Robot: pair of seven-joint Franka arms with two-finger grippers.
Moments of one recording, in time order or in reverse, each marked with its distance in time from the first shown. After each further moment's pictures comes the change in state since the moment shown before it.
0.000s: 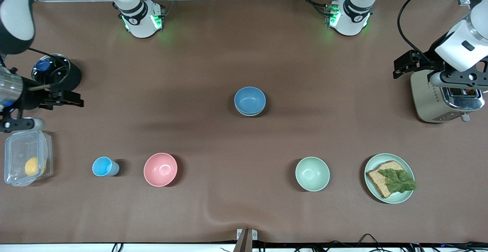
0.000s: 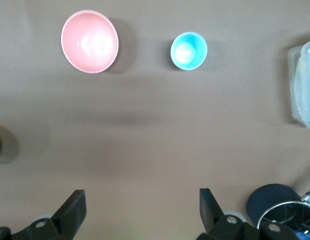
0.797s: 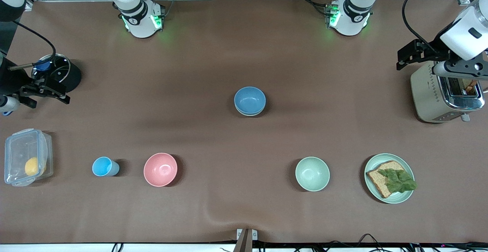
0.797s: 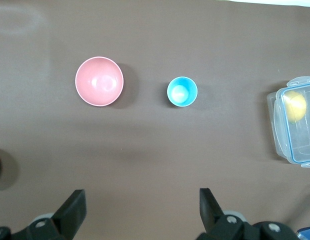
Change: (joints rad) left arm 0.001 -0.012 -0.013 0.039 0.000 -0.067 0.009; right arm -0.006 -0.181 0.008 -0.213 -0.002 0.234 -0.050
